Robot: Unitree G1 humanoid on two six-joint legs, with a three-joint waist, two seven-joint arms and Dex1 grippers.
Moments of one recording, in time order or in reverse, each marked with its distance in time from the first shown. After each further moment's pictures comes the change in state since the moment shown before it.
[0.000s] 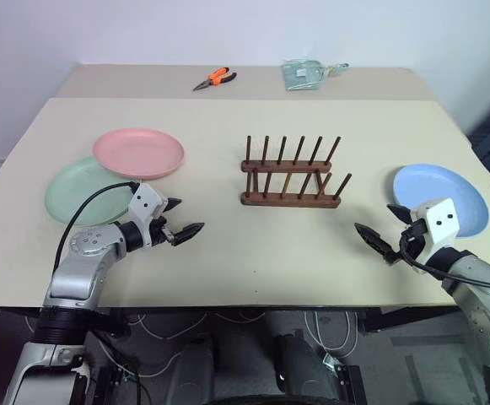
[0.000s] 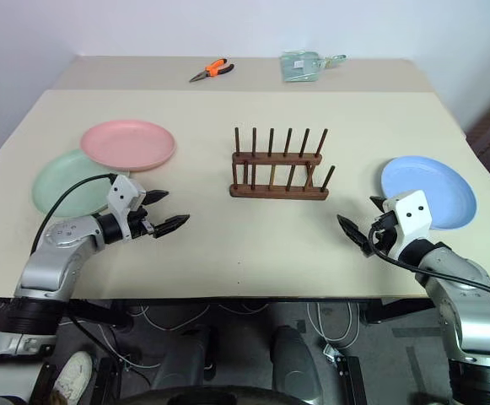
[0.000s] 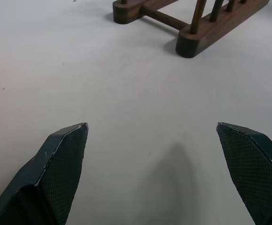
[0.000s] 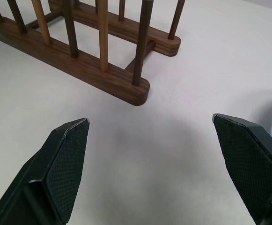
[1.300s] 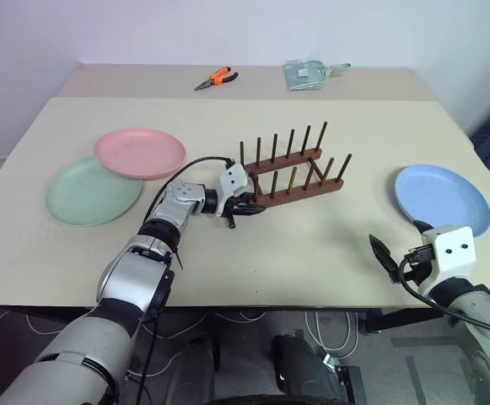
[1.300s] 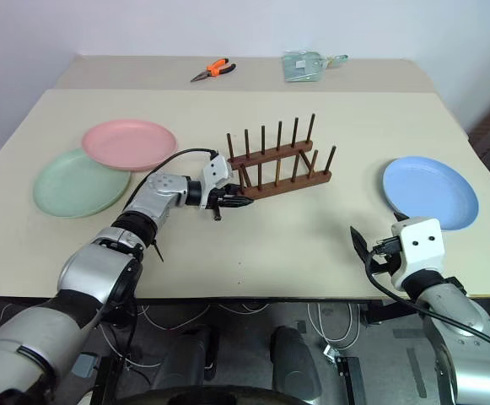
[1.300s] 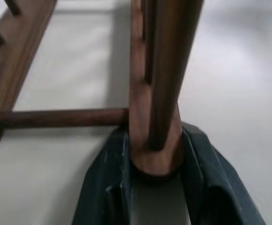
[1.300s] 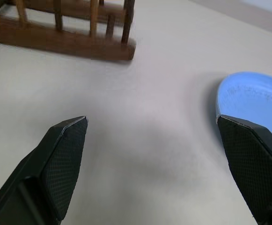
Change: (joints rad) left arm -0.726 -0.346 -0.221 1.161 0.318 -0.598 -0.273; right arm 0.233 0.138 -0.051 -0.252 -0.091 -0.021 -0.220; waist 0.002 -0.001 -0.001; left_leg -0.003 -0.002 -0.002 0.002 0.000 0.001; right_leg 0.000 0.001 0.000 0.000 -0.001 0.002
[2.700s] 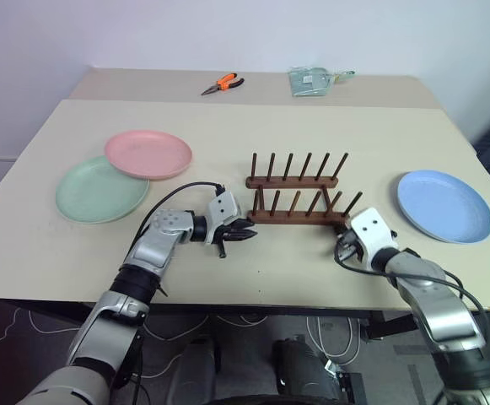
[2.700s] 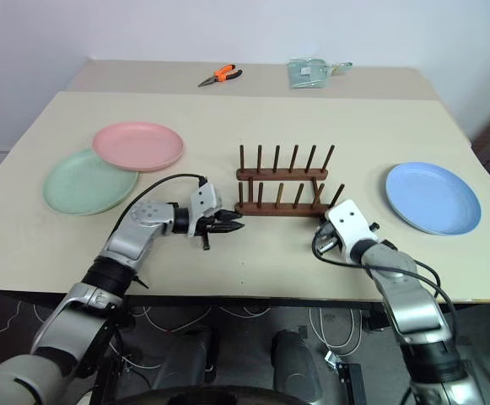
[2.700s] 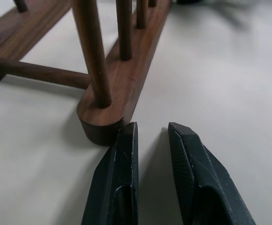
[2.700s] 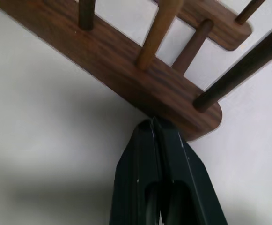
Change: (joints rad) left arm 0.386 0.080 -0.050 -0.718 -0.052 0.378 0.115; right arm -0.421 -0.046 0.387 0.426 -0.238 0.048 0.037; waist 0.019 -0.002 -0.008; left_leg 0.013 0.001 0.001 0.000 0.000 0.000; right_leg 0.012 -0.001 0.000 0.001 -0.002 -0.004
